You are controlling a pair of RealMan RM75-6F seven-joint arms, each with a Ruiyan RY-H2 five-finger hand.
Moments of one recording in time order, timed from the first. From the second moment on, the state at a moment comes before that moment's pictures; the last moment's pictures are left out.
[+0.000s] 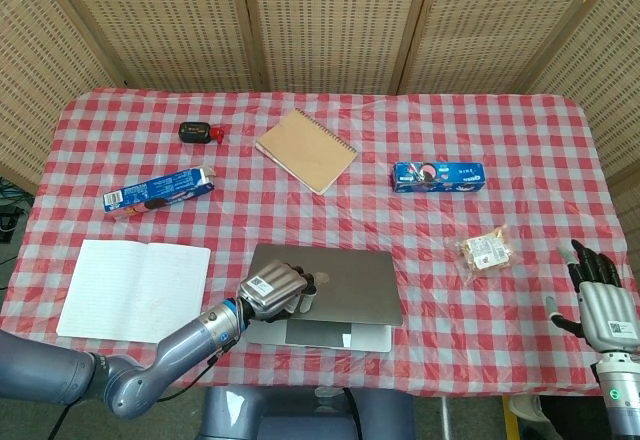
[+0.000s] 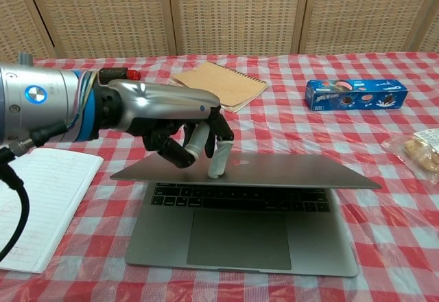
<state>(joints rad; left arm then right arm) -1.12 -1.36 -0.02 -1.98 0.80 0.86 0.46 0.12 -1.15 0.09 -1.53 -1.36 1.34 0.02</state>
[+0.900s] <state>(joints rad) -1.11 -1.49 0.07 -1.92 0.77 0.86 0.54 0.11 -1.15 0.11 -1.53 -1.34 1.34 0.04</state>
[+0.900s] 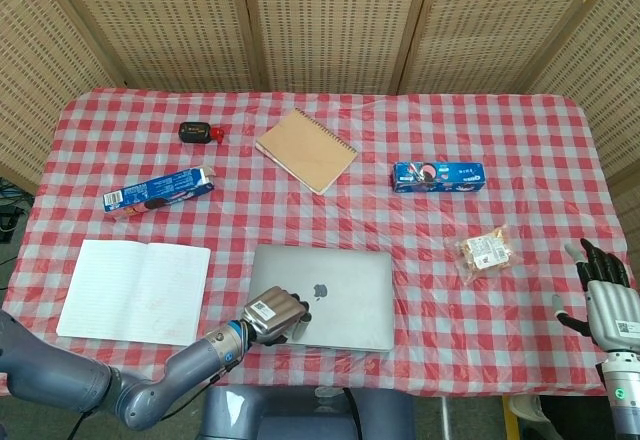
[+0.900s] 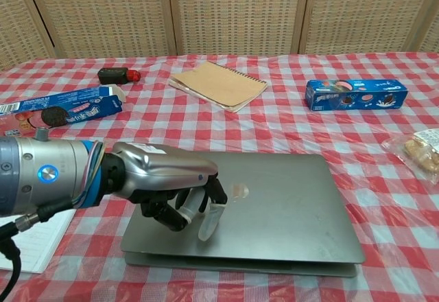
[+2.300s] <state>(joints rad) -0.51 -1.32 0.23 -1.89 1.33 1.68 0.65 0.10 -1.16 0.09 -1.54 -1.42 1.42 -0.04</state>
